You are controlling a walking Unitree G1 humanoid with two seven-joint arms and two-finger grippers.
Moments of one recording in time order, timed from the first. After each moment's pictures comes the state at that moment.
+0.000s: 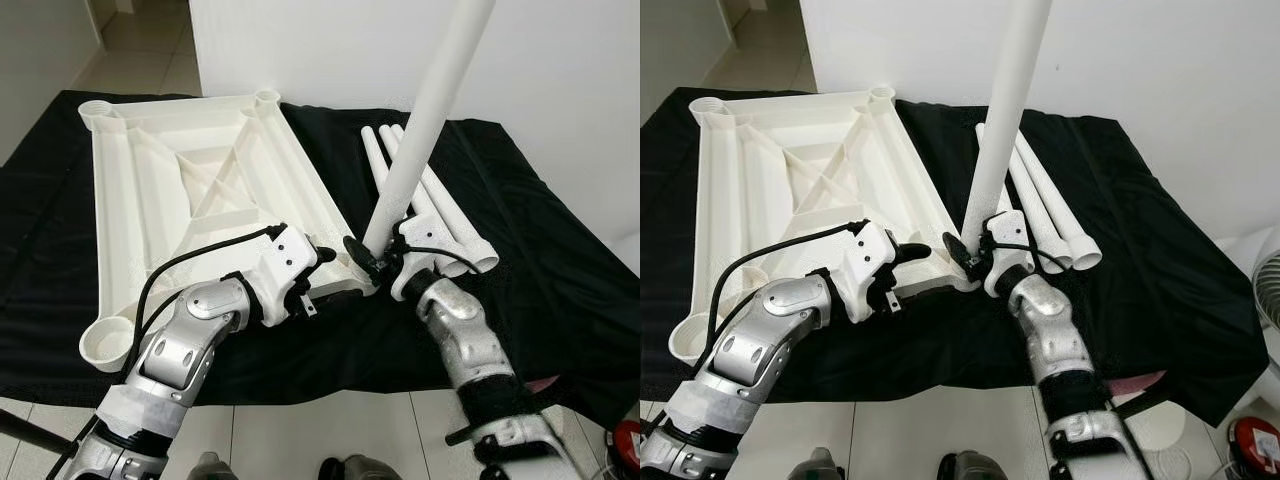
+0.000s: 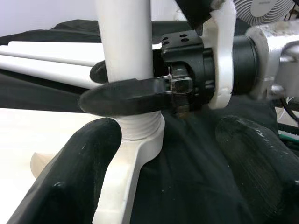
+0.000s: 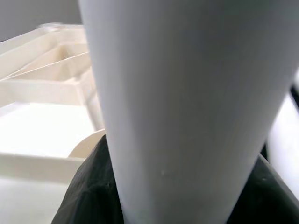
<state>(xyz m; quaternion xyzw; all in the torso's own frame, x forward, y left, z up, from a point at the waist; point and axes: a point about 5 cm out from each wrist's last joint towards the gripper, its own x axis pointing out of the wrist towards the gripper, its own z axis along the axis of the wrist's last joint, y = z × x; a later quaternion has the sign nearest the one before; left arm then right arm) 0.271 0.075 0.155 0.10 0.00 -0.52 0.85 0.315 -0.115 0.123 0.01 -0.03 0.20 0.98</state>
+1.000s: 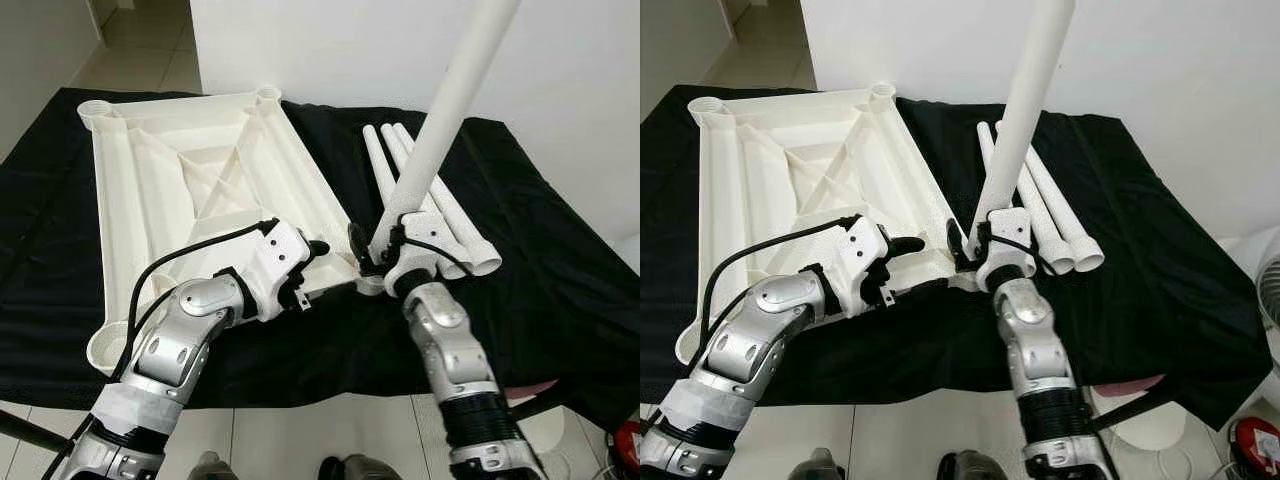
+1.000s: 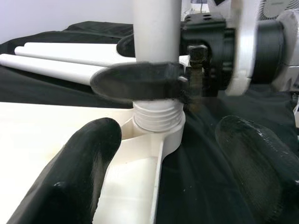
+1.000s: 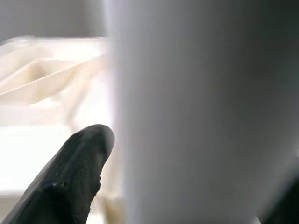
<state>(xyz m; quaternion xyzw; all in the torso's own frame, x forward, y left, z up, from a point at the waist) 0.276 0.082 0.159 0.11 -0.01 -0.51 0.85 0.306 -0.122 0.140 0.00 -0.05 0.18 0.98</state>
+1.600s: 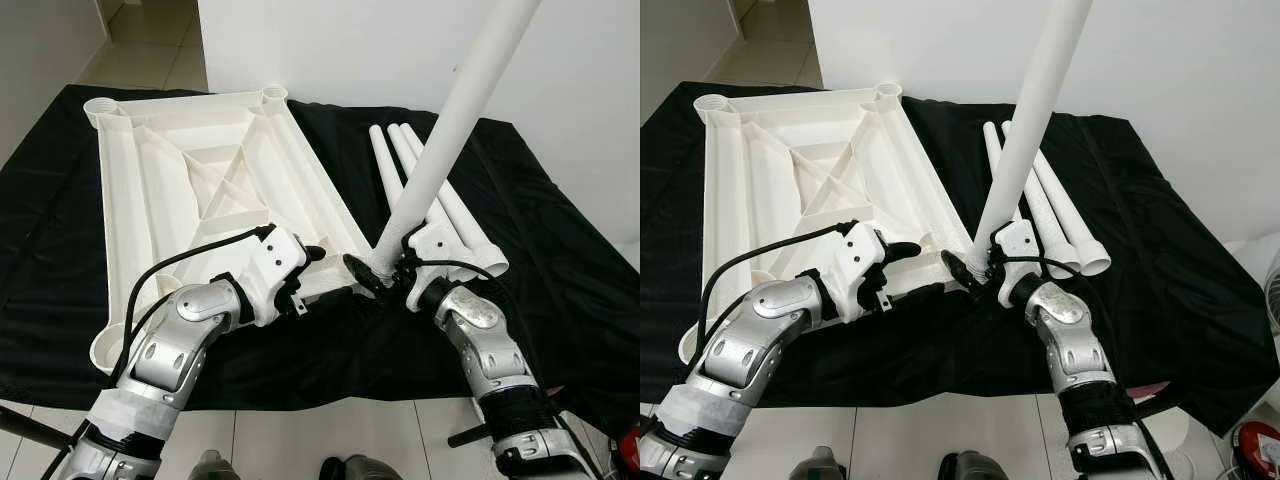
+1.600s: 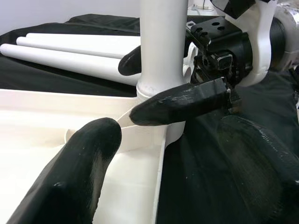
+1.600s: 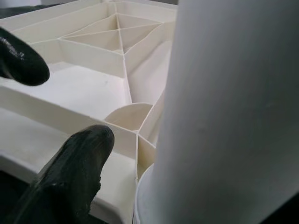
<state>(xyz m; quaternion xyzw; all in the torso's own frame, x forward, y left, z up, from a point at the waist) 0.273 0.087 0.155 0.11 0.00 -0.51 0.85 0.307 -0.143 0.125 -0.07 -0.02 0.36 0.93</state>
